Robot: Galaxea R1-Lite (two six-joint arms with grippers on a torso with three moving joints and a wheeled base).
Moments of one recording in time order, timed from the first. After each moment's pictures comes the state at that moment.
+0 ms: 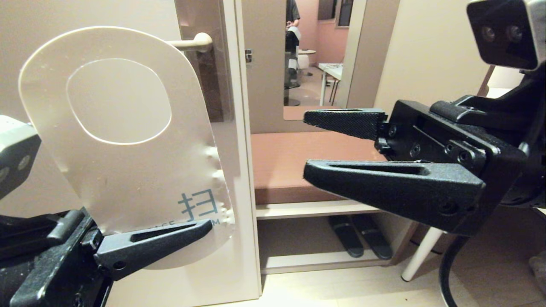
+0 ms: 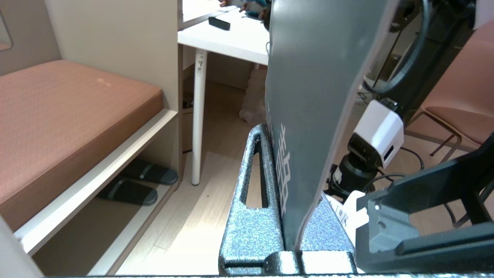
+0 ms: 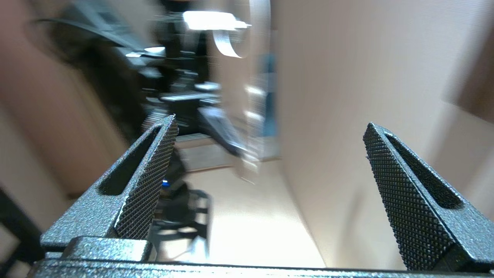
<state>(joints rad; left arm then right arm) -0.63 1.12 -0.47 -0.71 -0.59 -0.18 0.74 1.45 -0.96 -0.61 0.66 0.17</state>
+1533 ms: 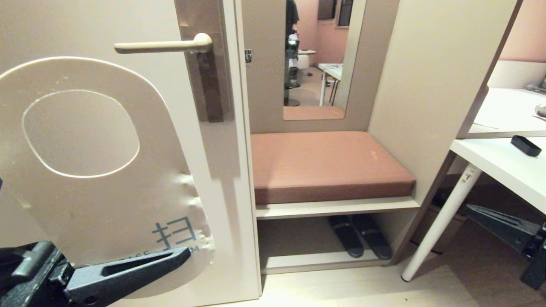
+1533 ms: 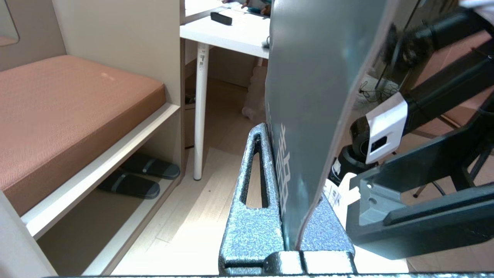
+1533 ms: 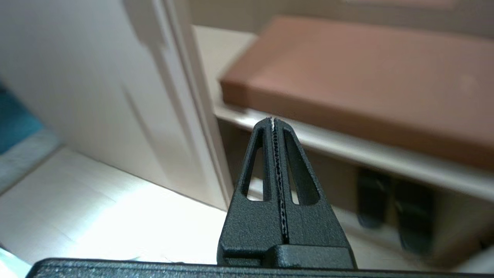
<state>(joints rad) -0.62 1.03 -0.39 -0.71 -0.58 -0.18 0.13 0.99 -0.25 -0.61 0.35 0.07</state>
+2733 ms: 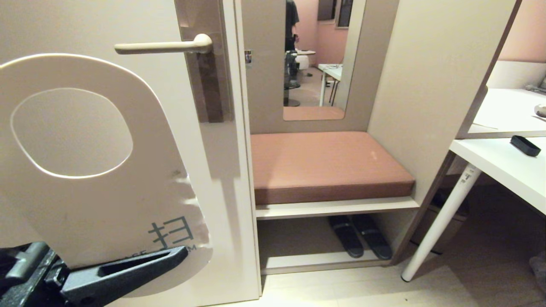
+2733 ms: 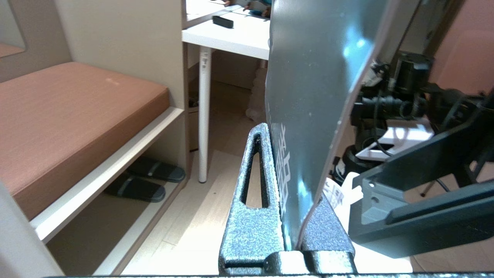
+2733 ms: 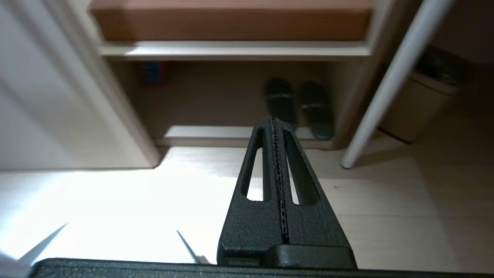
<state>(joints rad) -0.62 1.02 -0.39 -0.71 -0.57 -0.16 0.03 0.23 -0.04 0.02 0.03 0.05</state>
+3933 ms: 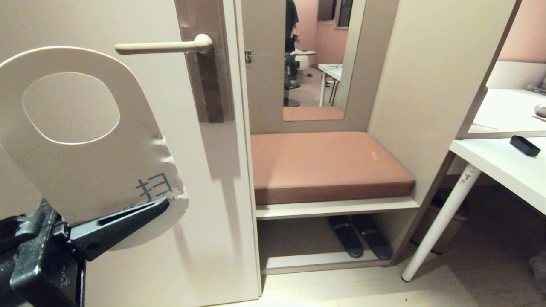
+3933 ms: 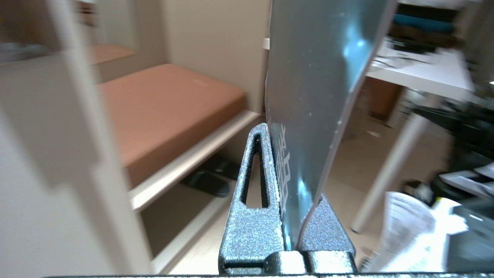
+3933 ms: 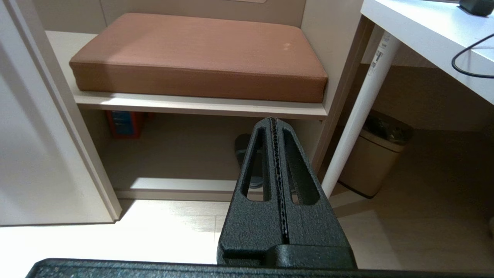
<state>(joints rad) -0.47 1.02 -0.39 -0.71 -0.43 -0.10 0.00 0.00 0.00 0.00 0.00 -0.04</state>
